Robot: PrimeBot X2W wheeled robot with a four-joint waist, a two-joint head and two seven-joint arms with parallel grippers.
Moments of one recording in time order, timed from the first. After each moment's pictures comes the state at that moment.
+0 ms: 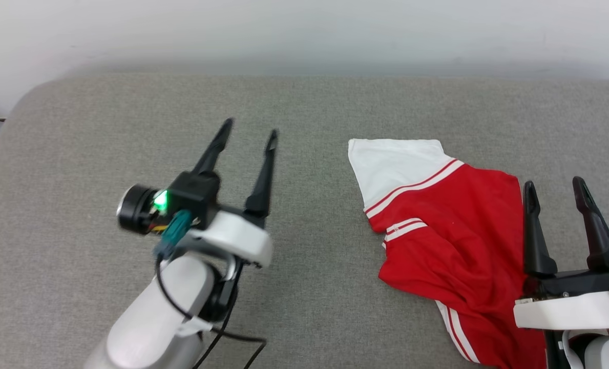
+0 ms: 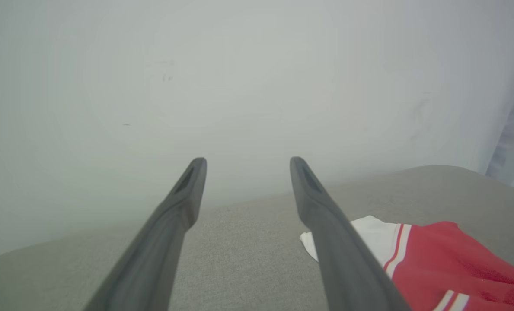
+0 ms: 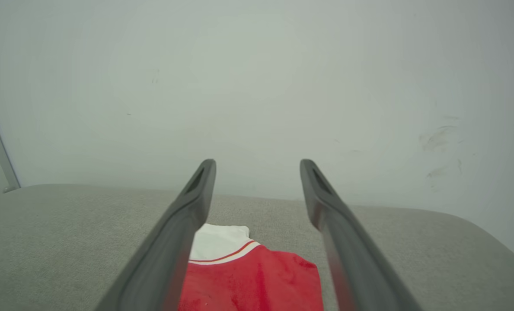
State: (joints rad) left arm -0.54 0.31 -0.63 0.18 -0.47 0.24 -0.26; right arm -0.06 -0.05 -0.09 -0.10 0.08 0.13 -0.26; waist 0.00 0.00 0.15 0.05
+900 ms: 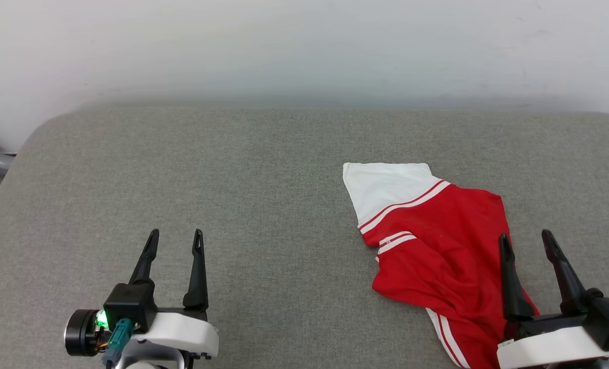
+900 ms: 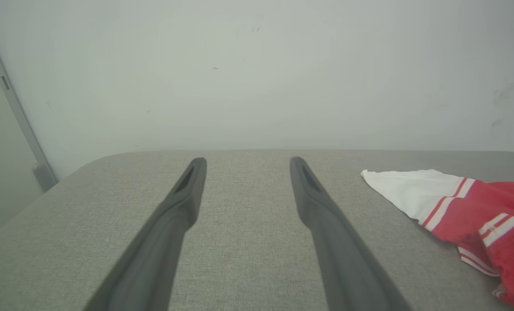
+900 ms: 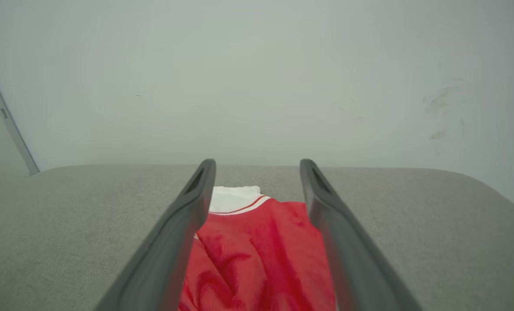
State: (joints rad) left arm -0.05 0.14 -0.14 0.09 -0.17 0.09 -0.26; right arm 0.05 -0.05 -0.05 -0.01 0.13 0.13 -0.26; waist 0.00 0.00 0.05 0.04
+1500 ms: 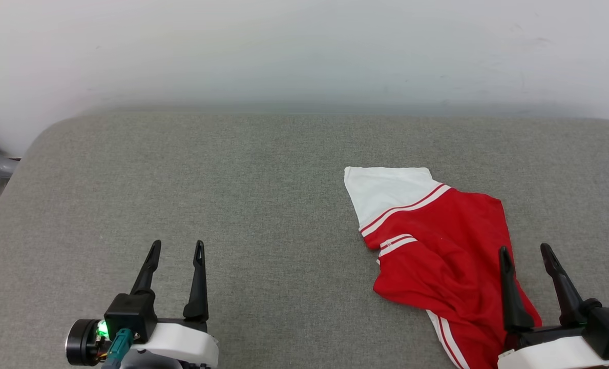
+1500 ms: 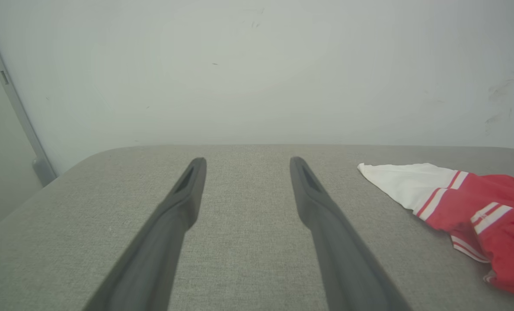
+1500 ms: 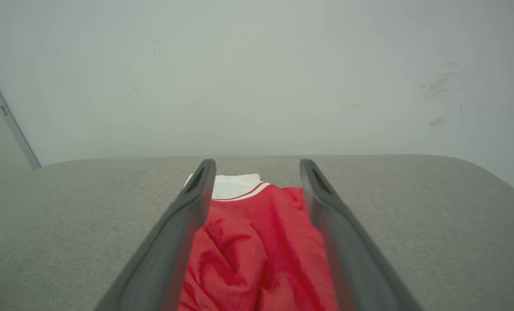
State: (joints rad) left arm -0.01 0.07 -0.06 0.09 -0.10 0.00 -0.26; right arm 0.08 -0.05 -0.05 0.01 0.14 0.13 -0.26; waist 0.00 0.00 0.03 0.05
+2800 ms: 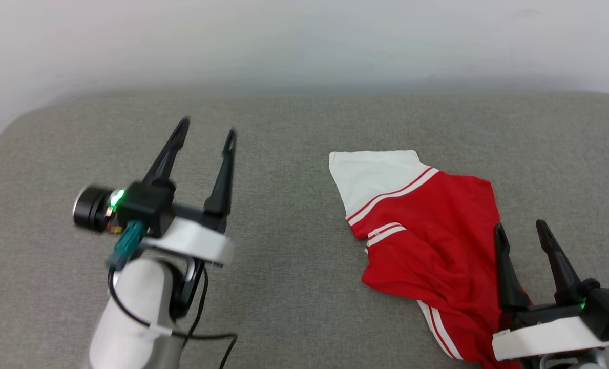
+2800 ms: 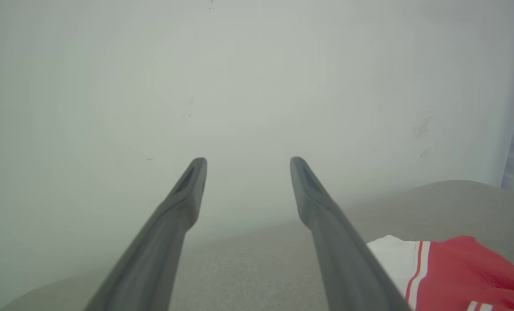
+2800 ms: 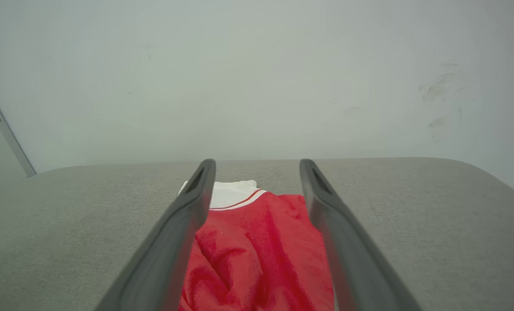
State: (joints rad) left arm -0.35 0.11 -0.12 0.14 -0.07 -0.12 -0.26; right arm 0.02 -0.05 -0.03 -0.01 0.15 0.13 -0.26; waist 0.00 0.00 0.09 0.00
